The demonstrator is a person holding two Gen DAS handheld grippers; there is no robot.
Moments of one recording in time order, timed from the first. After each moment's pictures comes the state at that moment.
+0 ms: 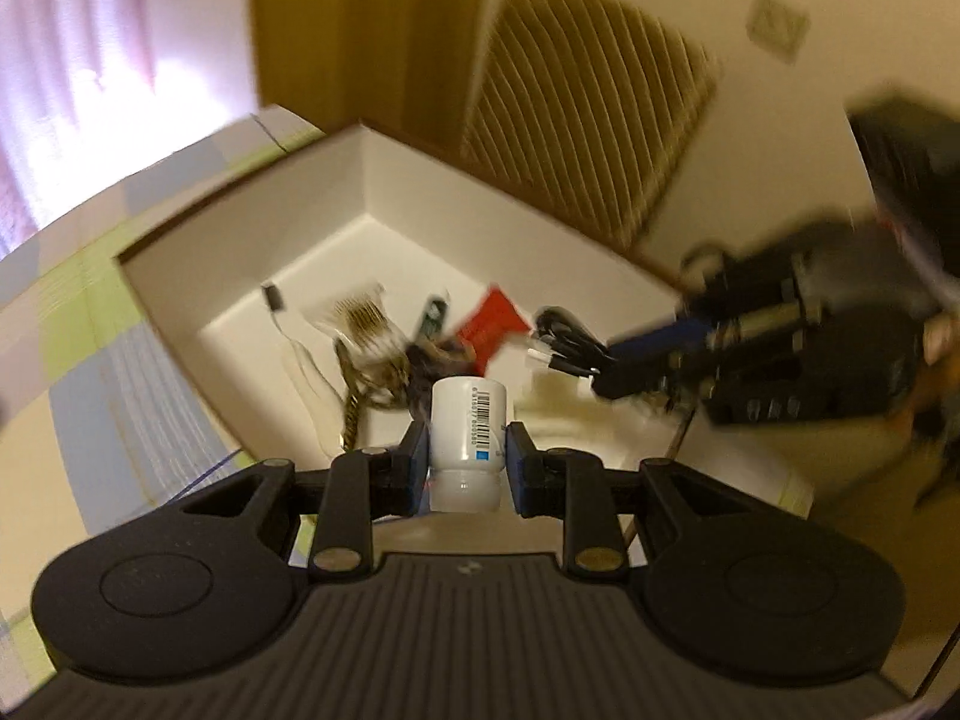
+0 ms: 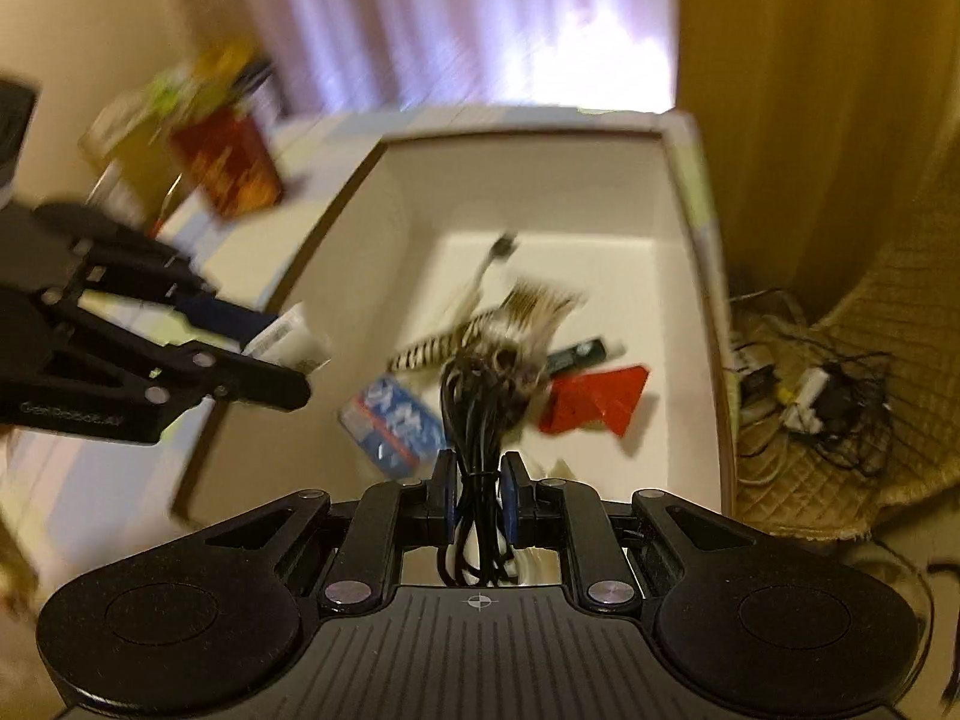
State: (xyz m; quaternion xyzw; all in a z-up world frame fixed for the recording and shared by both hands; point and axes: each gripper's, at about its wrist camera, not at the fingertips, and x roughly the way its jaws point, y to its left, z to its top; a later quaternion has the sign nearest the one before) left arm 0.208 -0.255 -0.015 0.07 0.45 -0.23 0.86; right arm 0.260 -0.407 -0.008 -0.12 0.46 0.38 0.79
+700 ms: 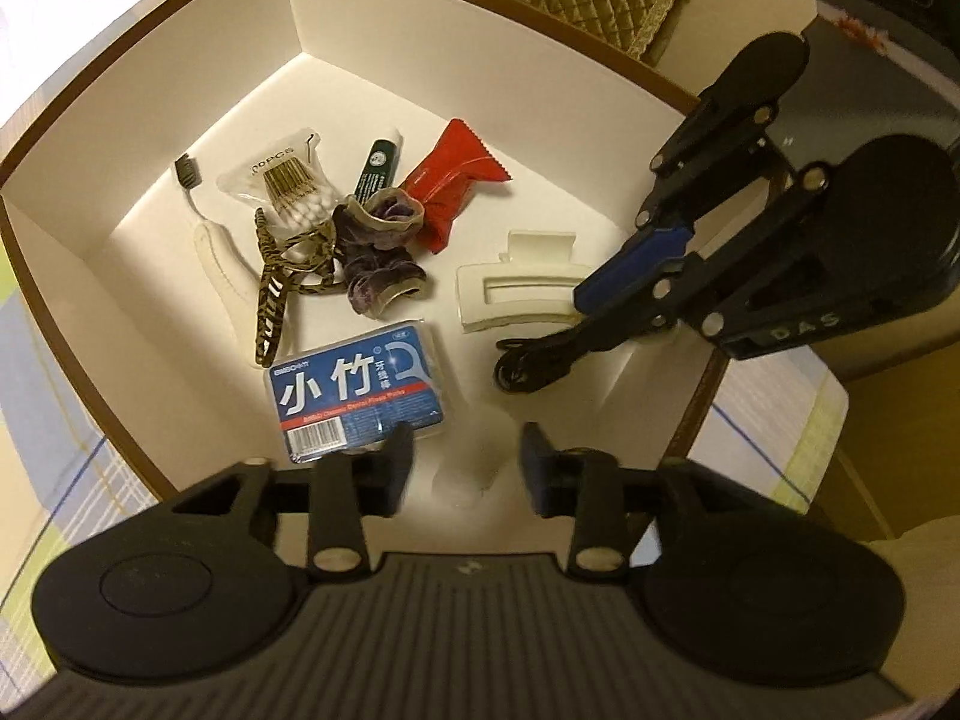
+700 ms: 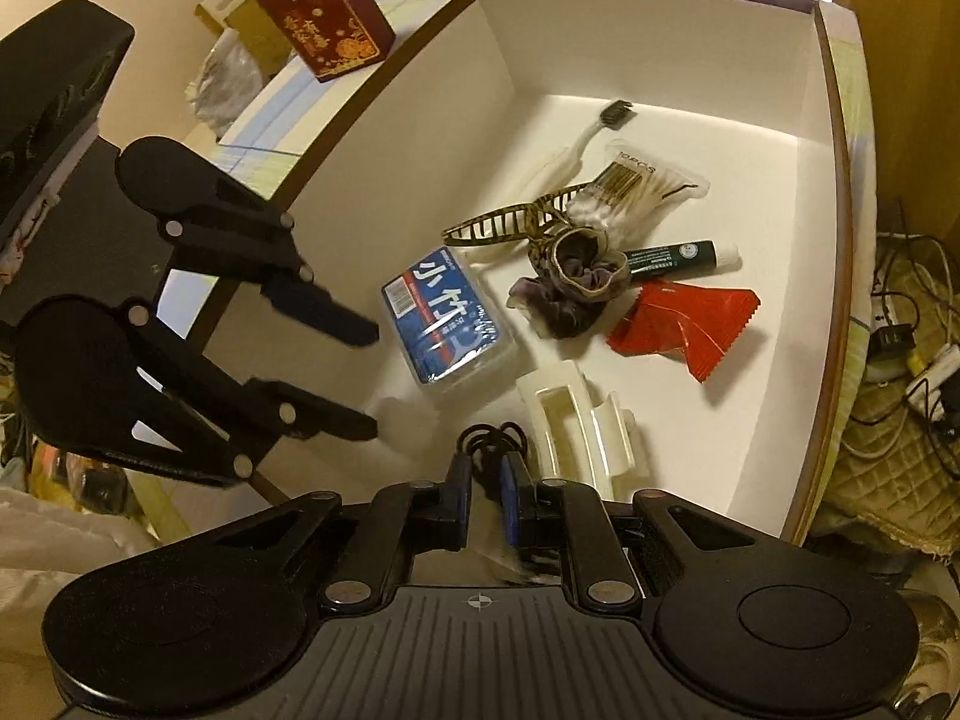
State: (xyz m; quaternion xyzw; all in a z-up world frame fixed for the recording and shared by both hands) left arm 0.235 -0.298 -0.075 0.12 0.58 -0.22 0.77; right arm 0.301 -0.412 -0.050 -0.15 0.54 0.50 0.66
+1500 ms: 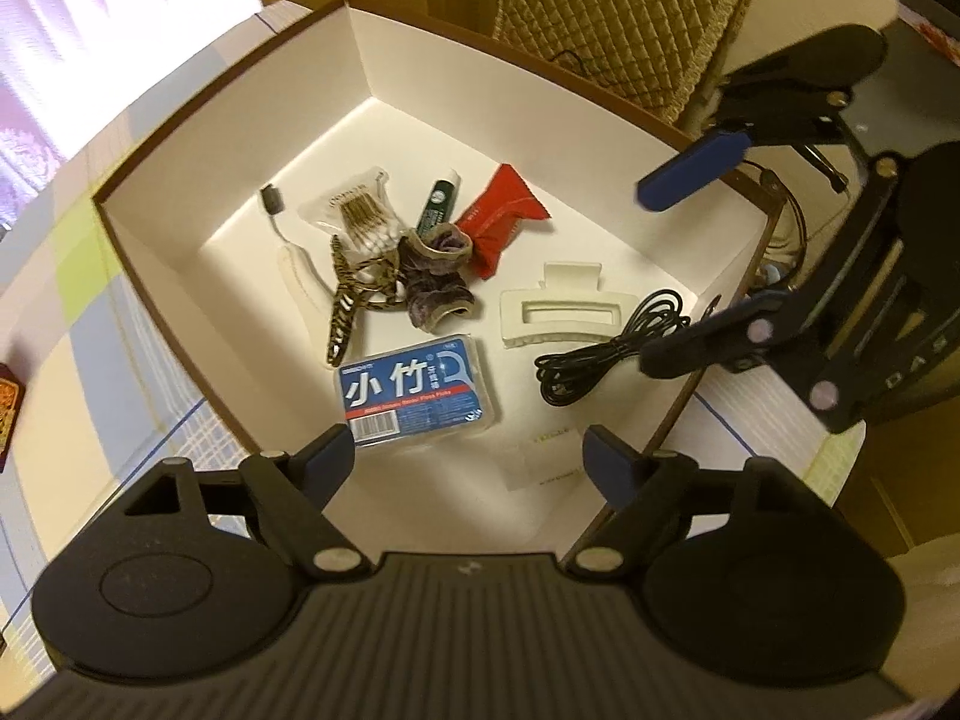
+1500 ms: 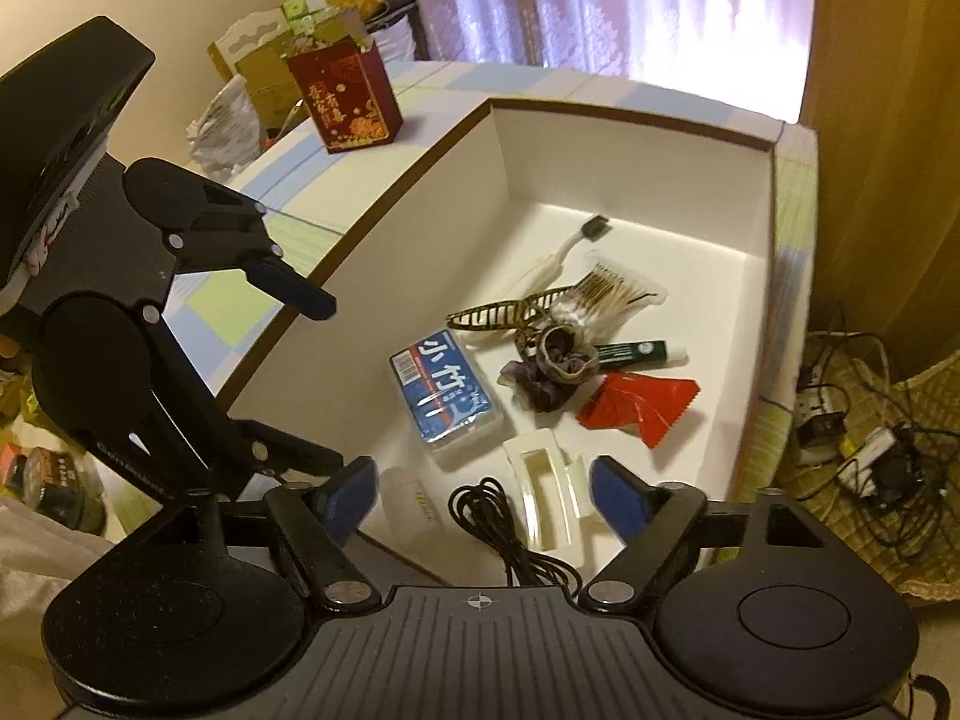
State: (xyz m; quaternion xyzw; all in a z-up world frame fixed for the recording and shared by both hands) left arm 0.210 -0.298 -0.033 0.13 0.55 -0.15 0.81; right arm 0.259 -0.424 0.001 -0.17 0.44 0.48 0.74
